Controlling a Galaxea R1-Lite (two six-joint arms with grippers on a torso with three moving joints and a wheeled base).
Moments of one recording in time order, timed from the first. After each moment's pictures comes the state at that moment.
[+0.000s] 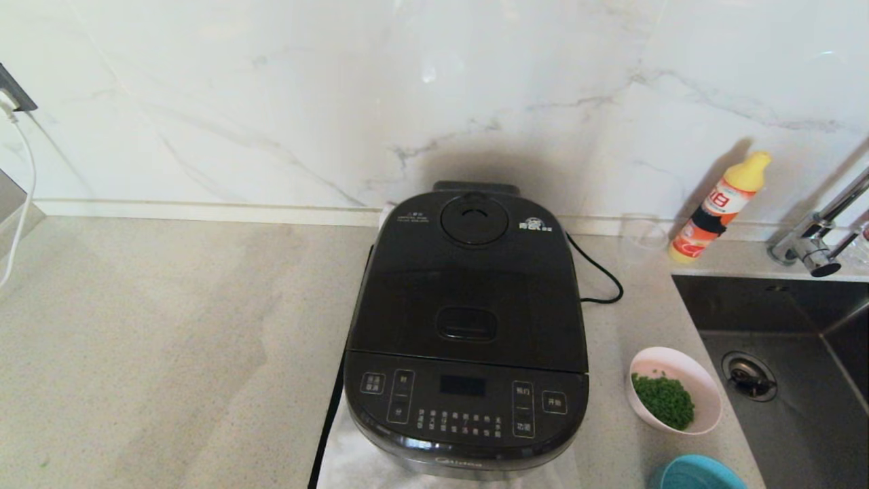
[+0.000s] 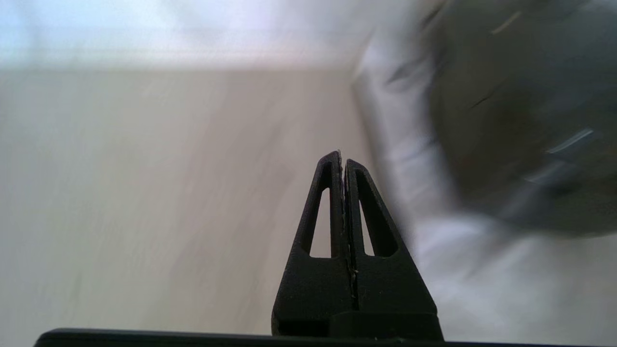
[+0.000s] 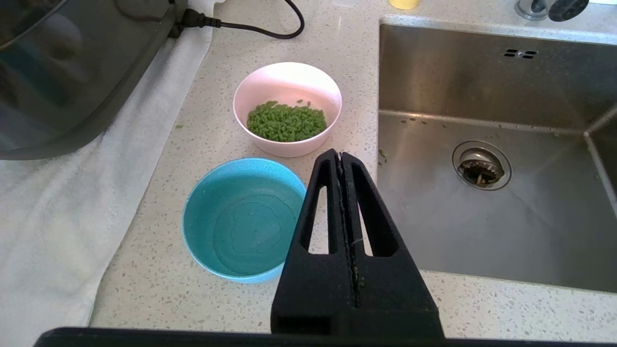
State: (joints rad) left arm -0.01 0.02 -0.22 0.03 -0.12 0.03; right arm 0.00 0.00 0.00 0.01 0.00 0.01
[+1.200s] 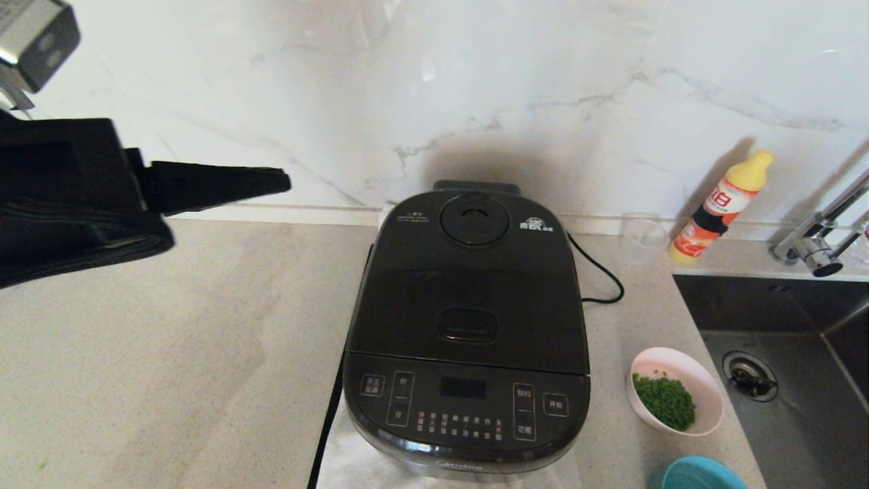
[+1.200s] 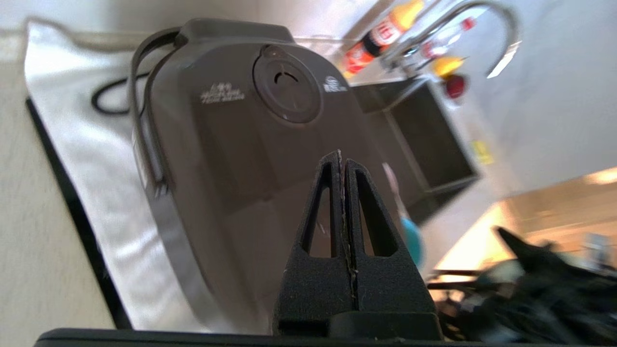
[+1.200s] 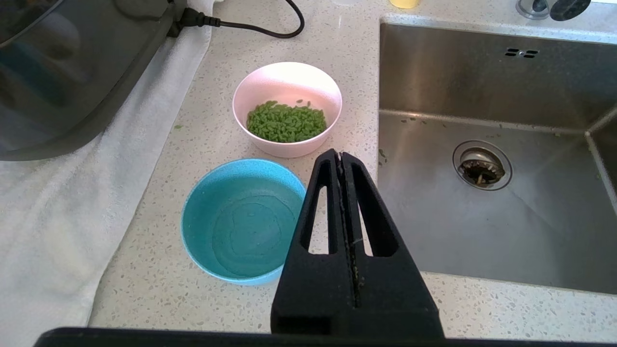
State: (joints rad) left arm -0.41 1.24 -1.08 -0.07 -0.43 -0.31; right arm 0.00 0.00 0.00 0.01 0.00 0.01
